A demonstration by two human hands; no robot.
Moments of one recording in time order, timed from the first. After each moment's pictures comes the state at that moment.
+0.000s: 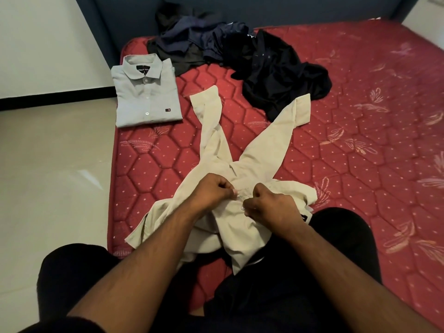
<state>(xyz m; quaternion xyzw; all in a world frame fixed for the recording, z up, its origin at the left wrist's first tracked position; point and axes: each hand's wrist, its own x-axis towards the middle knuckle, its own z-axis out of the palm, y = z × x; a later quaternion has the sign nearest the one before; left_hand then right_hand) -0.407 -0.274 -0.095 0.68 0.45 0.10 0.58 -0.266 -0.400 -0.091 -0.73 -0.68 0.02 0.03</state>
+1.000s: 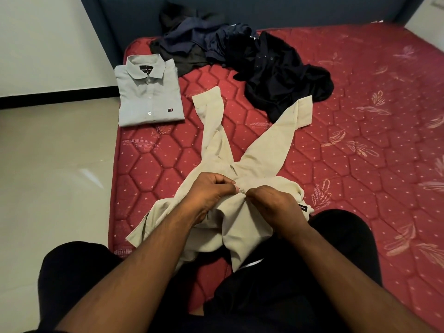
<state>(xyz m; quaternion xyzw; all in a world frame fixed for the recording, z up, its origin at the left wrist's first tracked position) -0.412 -0.288 -0.070 0.54 0.45 0.20 0.68 -0.258 -0.403 -0.097 -0.65 -0.70 -0.01 0.28</state>
